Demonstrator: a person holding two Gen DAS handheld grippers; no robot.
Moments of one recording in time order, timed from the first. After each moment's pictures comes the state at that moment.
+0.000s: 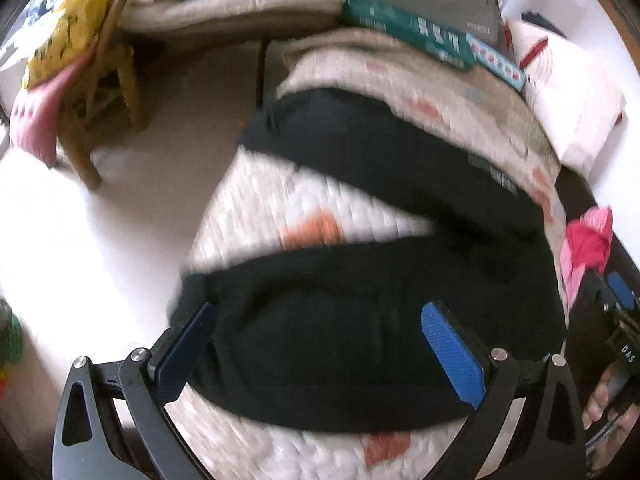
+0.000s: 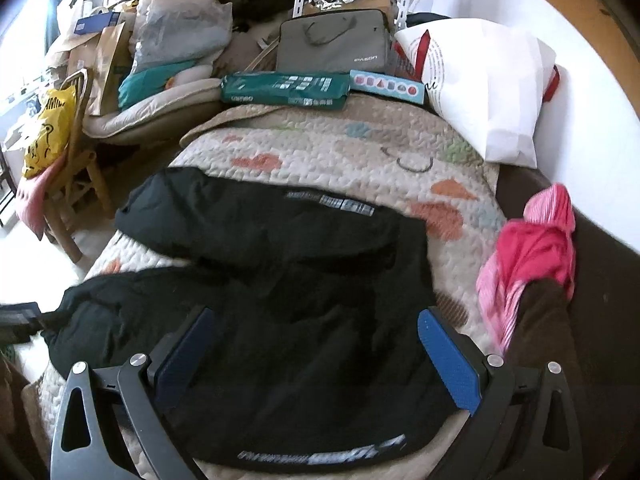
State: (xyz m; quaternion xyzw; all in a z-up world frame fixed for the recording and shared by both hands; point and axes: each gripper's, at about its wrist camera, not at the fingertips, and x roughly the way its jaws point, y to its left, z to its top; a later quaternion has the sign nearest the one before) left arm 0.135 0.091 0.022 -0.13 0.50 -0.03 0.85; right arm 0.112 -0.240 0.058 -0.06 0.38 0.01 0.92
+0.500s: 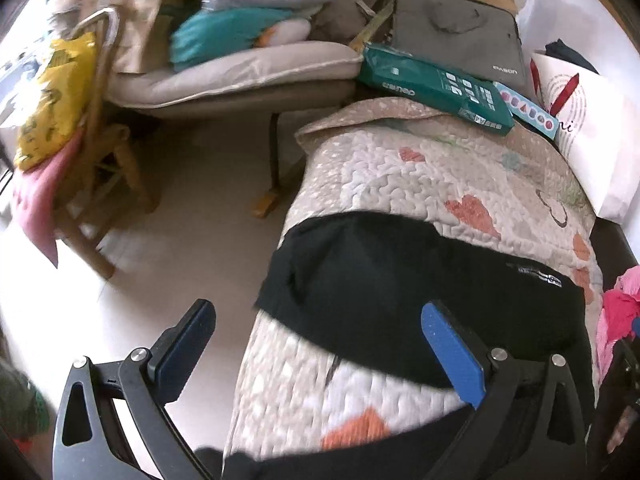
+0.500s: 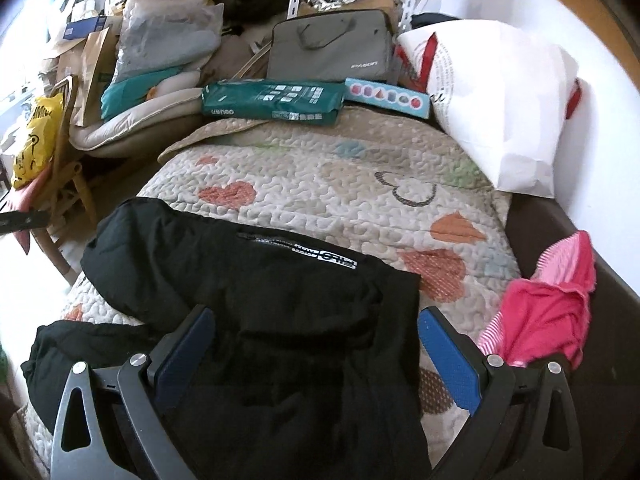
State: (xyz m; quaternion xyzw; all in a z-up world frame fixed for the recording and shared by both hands) left arm 0.275 0.112 0.032 -0.08 0.45 -0.01 0.89; right arm 0.202 -0.268 0.060 -0.06 0.38 0.03 0.92
